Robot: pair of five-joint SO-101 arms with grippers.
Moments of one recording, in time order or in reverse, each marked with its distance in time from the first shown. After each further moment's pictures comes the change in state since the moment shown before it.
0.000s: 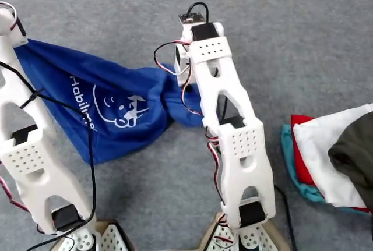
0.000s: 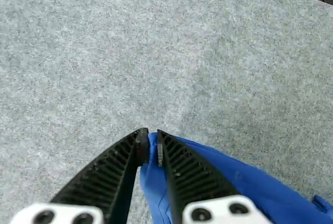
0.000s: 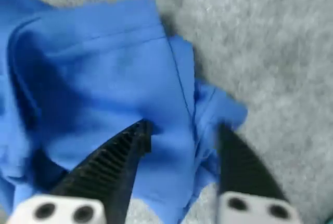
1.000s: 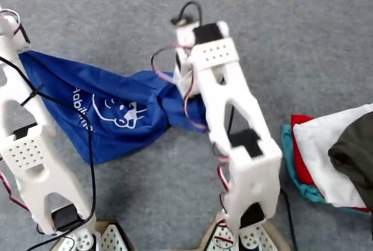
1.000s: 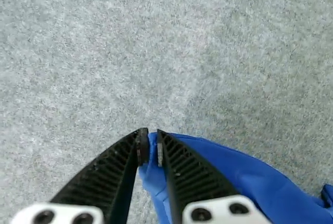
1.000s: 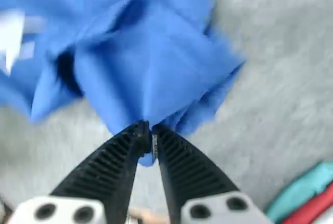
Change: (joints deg) left arm -0.7 4.9 -0.1 1.3 -0.5; right arm -3.3 -25.1 26.5 4.2 12.0
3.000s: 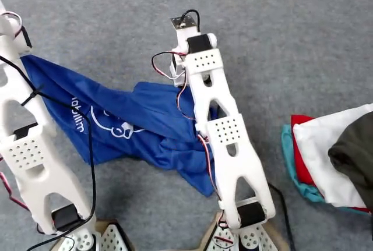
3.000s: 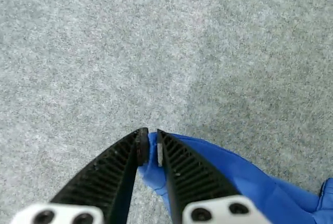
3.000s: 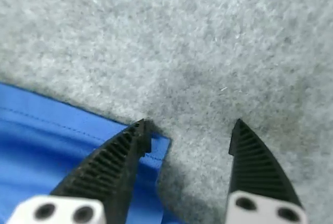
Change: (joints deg) left arm 0.4 -0.3 0.0 2.8 -3.9; right arm 3.0 56.3 -67.0 -0.2 -7.5
